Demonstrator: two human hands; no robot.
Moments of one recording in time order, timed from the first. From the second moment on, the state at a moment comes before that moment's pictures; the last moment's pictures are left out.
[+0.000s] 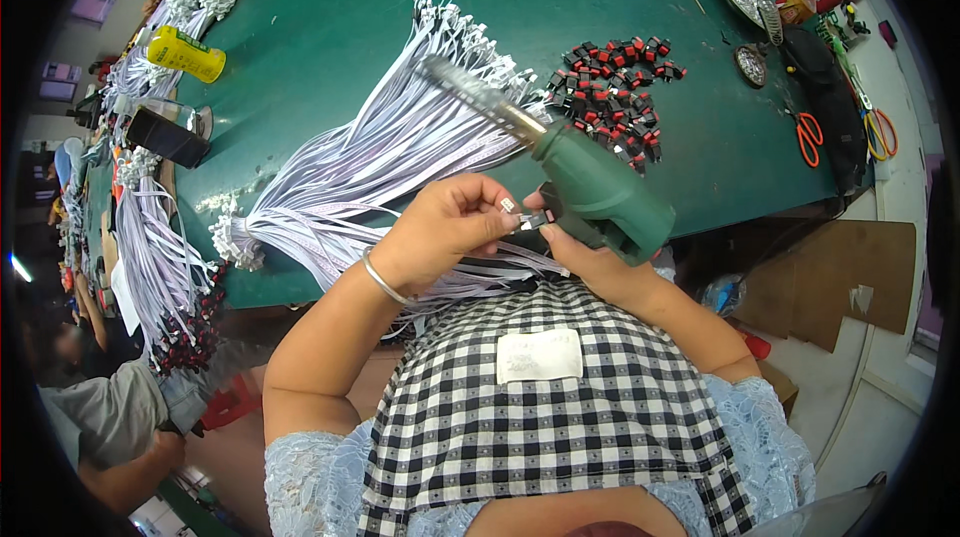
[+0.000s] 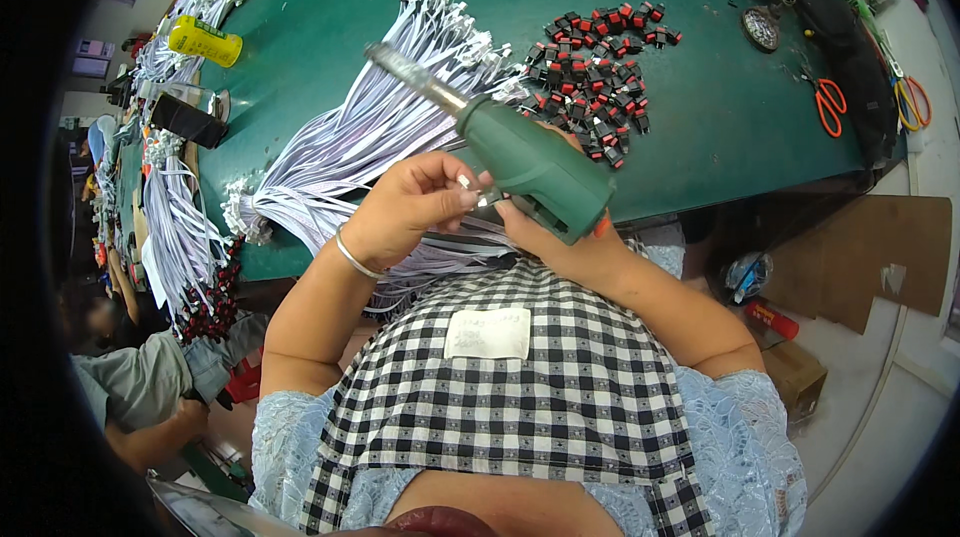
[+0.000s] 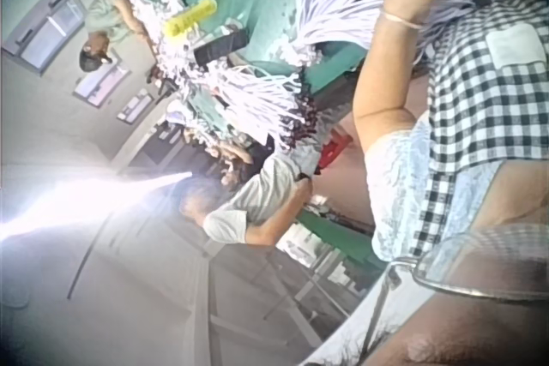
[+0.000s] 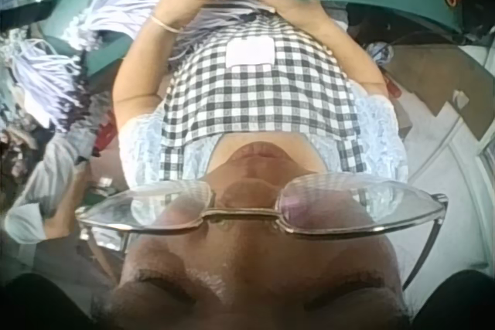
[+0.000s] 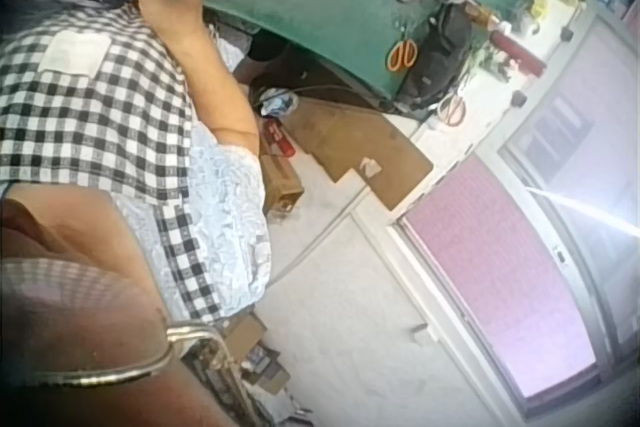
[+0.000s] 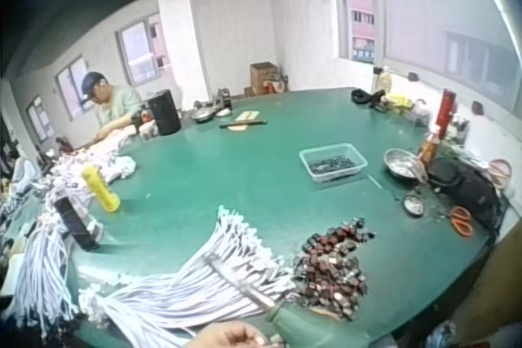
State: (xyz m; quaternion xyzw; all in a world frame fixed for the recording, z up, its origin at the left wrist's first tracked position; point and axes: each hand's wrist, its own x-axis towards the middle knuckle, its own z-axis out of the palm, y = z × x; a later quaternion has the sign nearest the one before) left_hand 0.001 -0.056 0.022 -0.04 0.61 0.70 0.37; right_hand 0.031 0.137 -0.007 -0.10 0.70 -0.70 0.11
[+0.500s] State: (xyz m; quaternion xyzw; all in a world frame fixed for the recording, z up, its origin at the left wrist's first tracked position) left_hand 0.007 -0.049 0.025 -0.01 0.62 0.70 0.34; right_hand 0.030 0.135 -0.013 -0.15 0.75 -0.64 -0.01
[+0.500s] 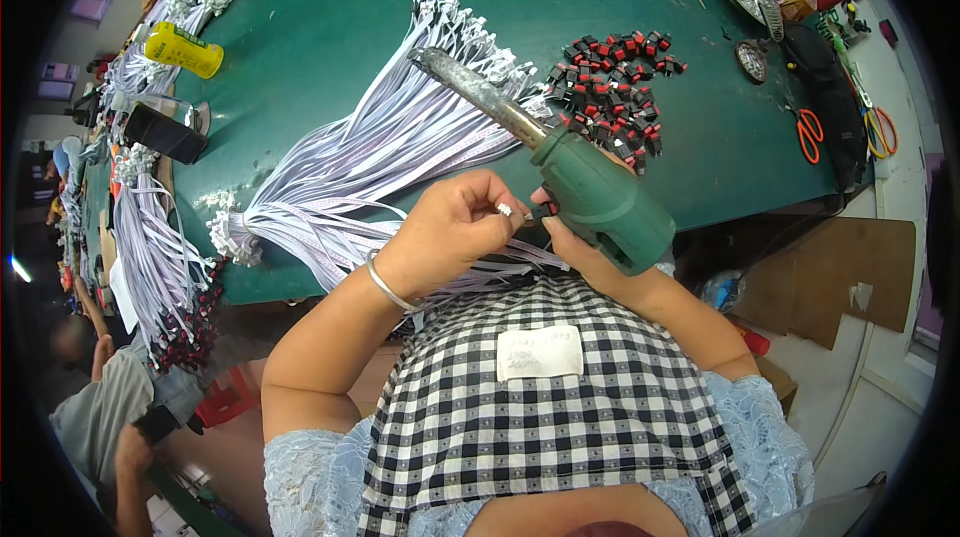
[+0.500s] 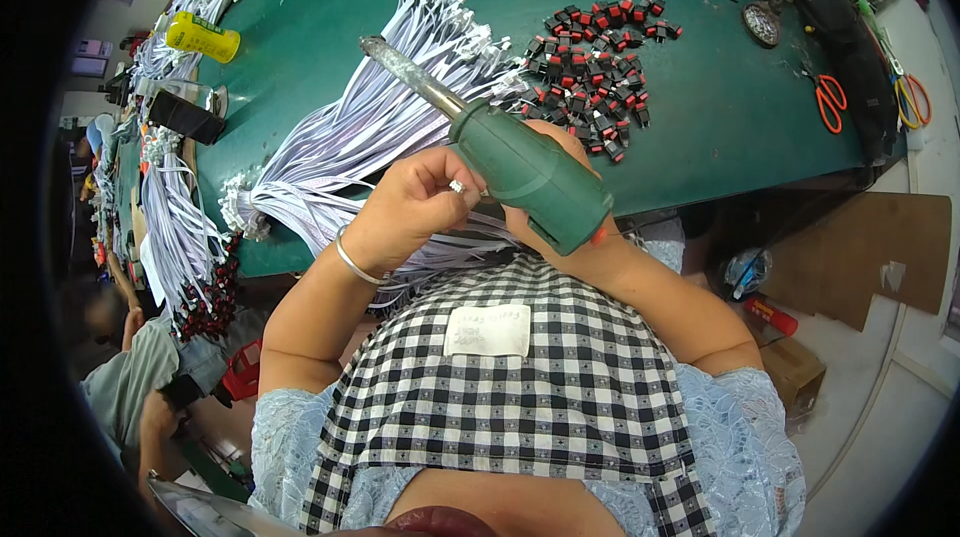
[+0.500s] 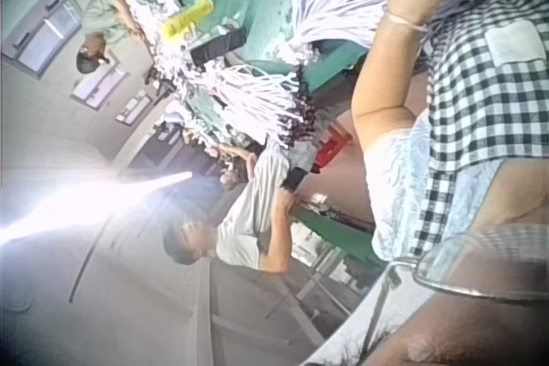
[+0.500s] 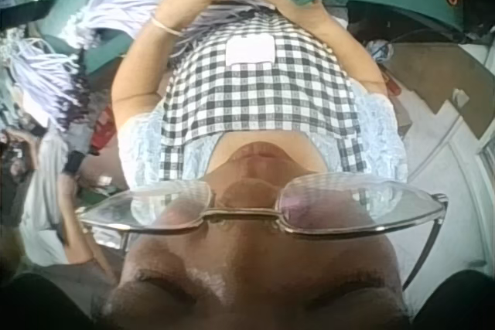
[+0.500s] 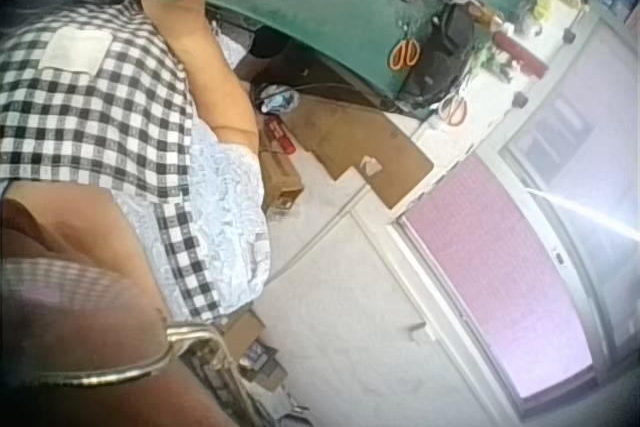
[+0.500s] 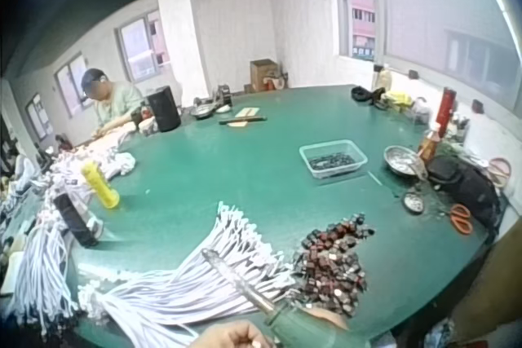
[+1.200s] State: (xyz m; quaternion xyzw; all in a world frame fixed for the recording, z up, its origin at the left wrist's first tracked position) left_hand 0.004 -0.035 0.010 -0.06 0.62 0.75 0.21; right_hand 0.097 0.223 -0.030 -0.05 0.72 -0.70 0.04
